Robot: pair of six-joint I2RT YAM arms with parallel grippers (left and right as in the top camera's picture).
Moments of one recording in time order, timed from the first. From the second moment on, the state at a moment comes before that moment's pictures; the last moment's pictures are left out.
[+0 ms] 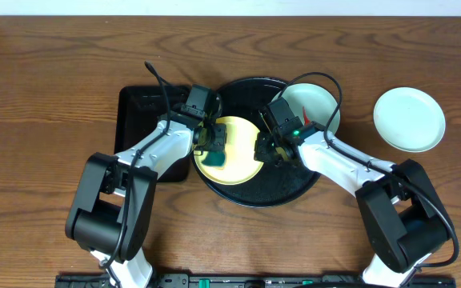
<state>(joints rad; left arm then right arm) -0.36 1.86 1.07 -0.43 0.16 -0.26 0.56 1.86 1.09 -0.44 -0.12 0.72</state>
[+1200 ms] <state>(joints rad) 0.01 1.63 1.12 -0.60 -0.17 -0.15 0.56 1.86 1.09 -0.44 -0.11 0.72</state>
